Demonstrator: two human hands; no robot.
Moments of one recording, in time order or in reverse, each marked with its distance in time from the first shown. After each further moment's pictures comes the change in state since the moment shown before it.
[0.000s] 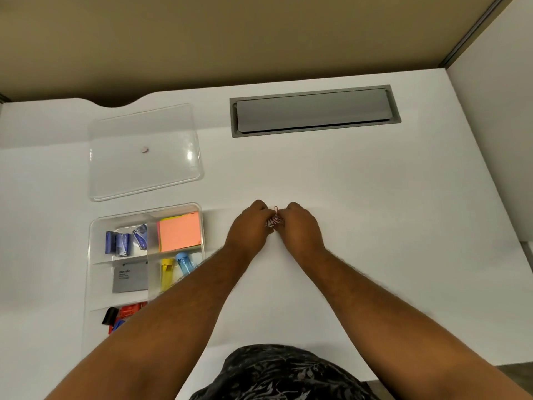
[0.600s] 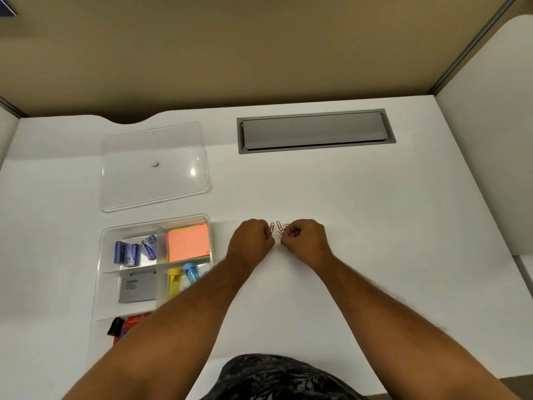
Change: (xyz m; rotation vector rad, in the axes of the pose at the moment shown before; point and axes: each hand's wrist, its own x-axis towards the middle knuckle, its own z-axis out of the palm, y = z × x) left_hand -0.010 0.003 -0.020 -0.059 0.028 -0.183; right_hand -0.007 0.002 -0.016 0.467 -0.023 0.233
